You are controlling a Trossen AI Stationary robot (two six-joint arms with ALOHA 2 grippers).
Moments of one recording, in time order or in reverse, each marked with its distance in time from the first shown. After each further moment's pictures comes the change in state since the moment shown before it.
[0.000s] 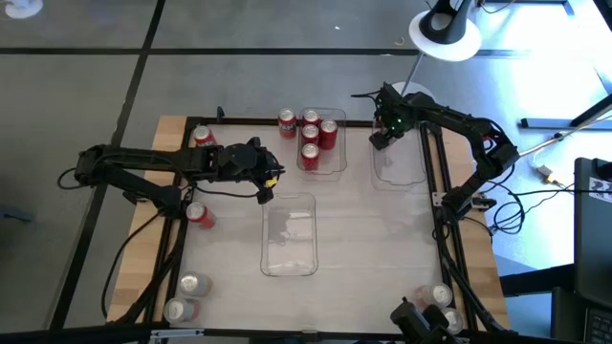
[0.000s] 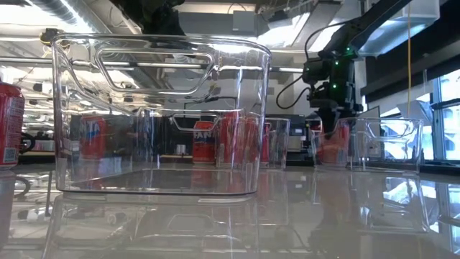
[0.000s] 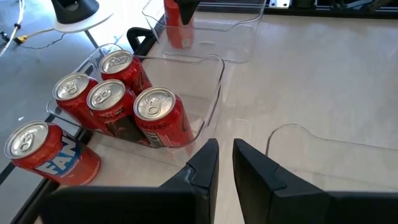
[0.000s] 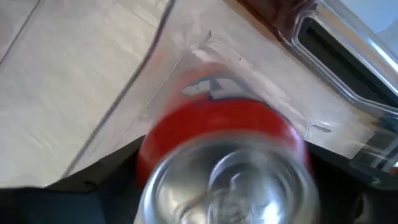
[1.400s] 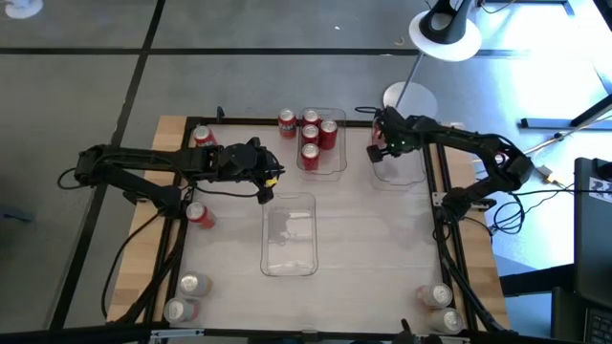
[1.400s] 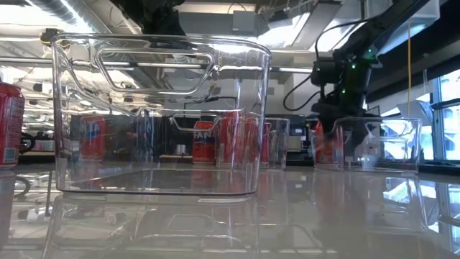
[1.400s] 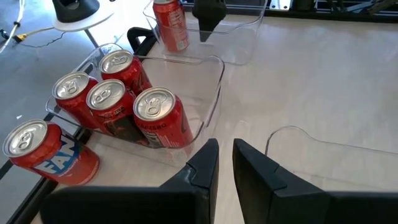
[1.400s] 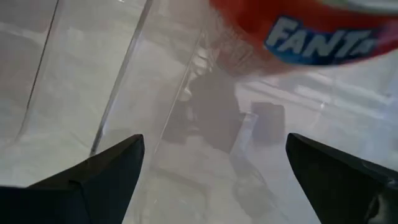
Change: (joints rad) left arm 0.000 0.000 0.000 0.004 0.000 -0.013; right arm 0.113 -0.160 -0.299 0.232 -0.054 0.395
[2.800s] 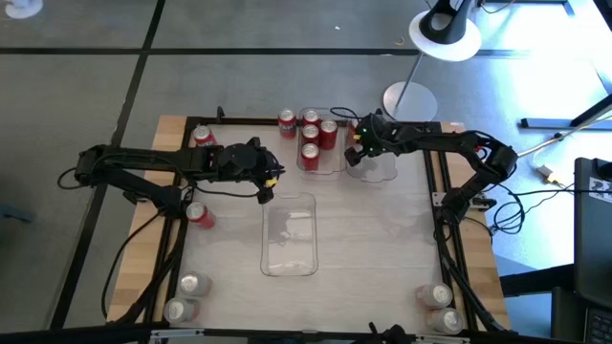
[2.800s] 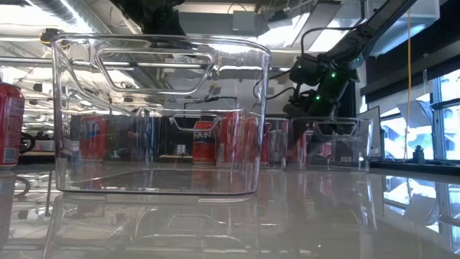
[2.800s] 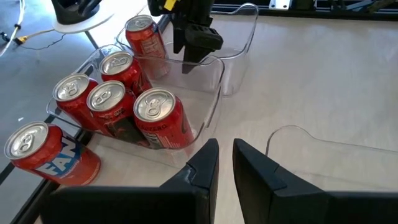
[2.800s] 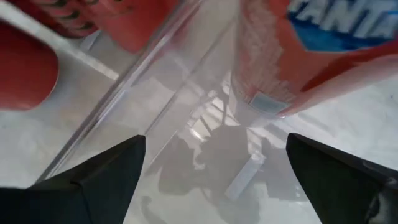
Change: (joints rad) left arm 0.000 0.000 0.000 0.000 0.000 0.011; right arm 0.160 0.136 0.000 0.403 0.011 -0.103
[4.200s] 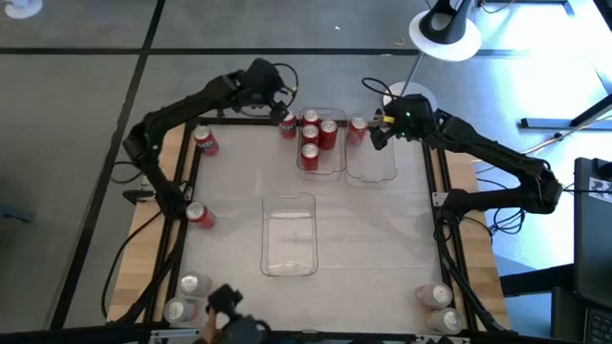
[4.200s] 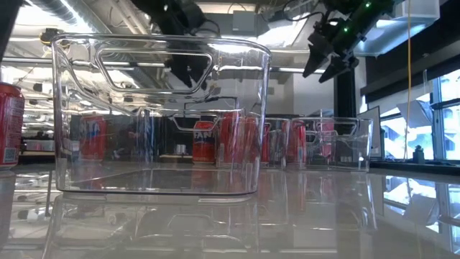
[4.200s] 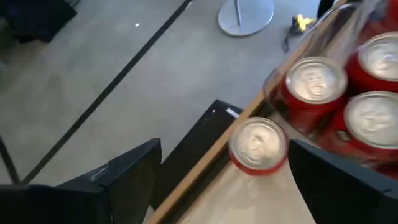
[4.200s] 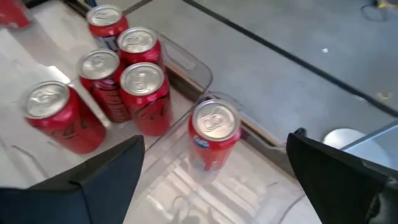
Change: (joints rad) left arm 0.604 0.498 0.651 -0.385 0.000 0.164; right arm 0.001 -0.462 0.154 -0.281 0.186 -0.209
